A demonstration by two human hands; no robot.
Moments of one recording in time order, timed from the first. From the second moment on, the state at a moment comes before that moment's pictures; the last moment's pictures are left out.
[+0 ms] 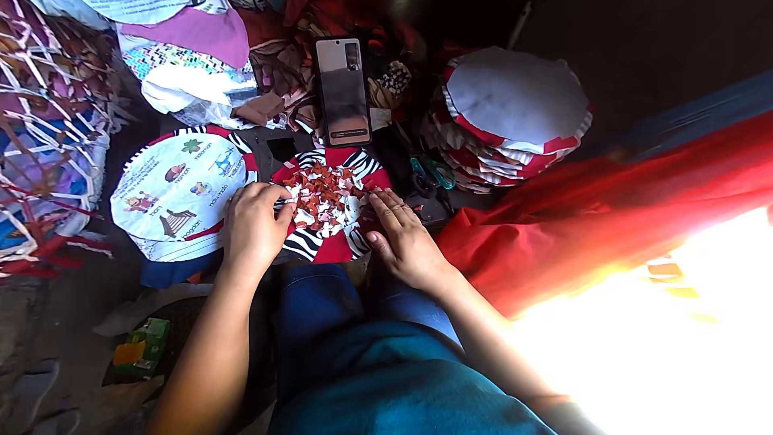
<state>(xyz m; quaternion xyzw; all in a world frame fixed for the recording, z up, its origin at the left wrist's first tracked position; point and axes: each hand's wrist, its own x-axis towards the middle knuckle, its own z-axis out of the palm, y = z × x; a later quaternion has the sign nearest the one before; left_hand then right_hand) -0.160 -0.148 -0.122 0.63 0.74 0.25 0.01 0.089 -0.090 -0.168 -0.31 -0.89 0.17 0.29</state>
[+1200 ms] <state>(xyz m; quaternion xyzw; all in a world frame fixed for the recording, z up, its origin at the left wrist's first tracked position) -0.159 -0.111 -0.099 0.60 0.76 0.23 0.08 0.083 -0.088 -0.175 -0.30 -0.89 0.16 0.31</state>
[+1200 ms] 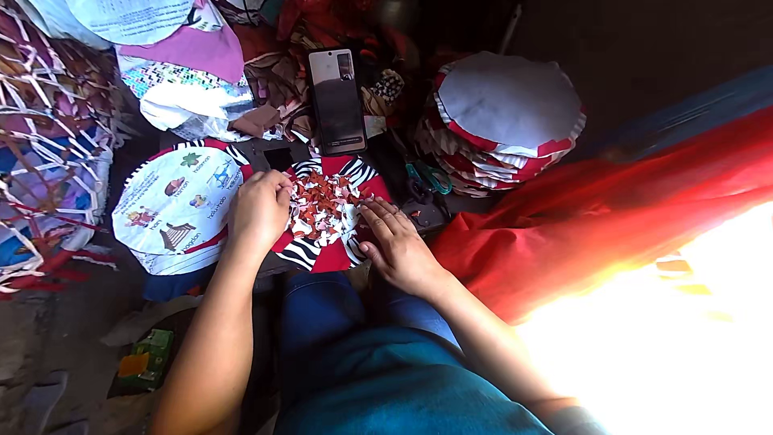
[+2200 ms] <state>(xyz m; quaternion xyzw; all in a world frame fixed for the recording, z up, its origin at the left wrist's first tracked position) -0.142 -0.130 -0.123 0.68 0.71 0.17 0.10 0.033 -0.063 -0.148 -0.36 -0.89 0.15 0.21</state>
